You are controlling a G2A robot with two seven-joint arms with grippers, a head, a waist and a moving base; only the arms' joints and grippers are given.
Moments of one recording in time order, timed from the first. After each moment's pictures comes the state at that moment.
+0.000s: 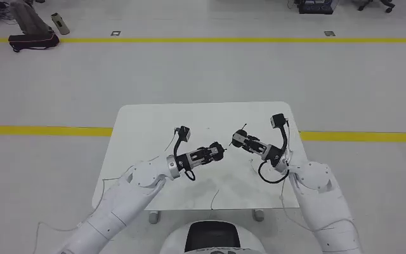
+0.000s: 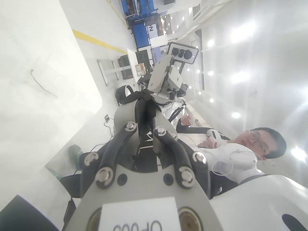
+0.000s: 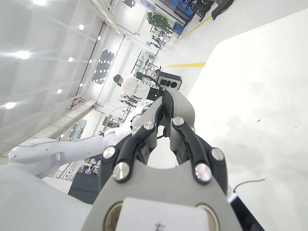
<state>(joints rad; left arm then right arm) 1.27 -1.10 -0.86 -1.48 -0.41 -0.34 -0.61 -1.54 -1.27 1.44 -1.68 -0.01 -0.34 0.83</state>
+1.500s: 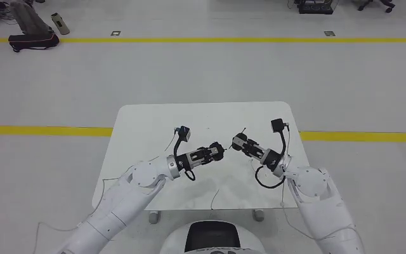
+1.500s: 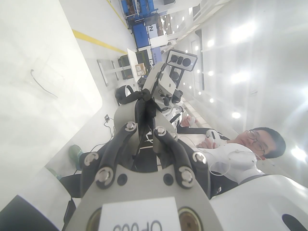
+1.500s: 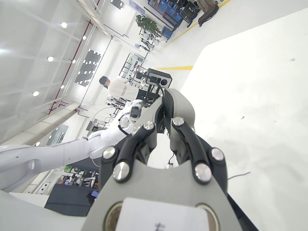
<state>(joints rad) 1.27 -1.10 -0.86 -1.48 -0.41 -0.34 -0.61 -1.59 -1.23 1.40 -1.74 -0.10 -0.32 0.71</state>
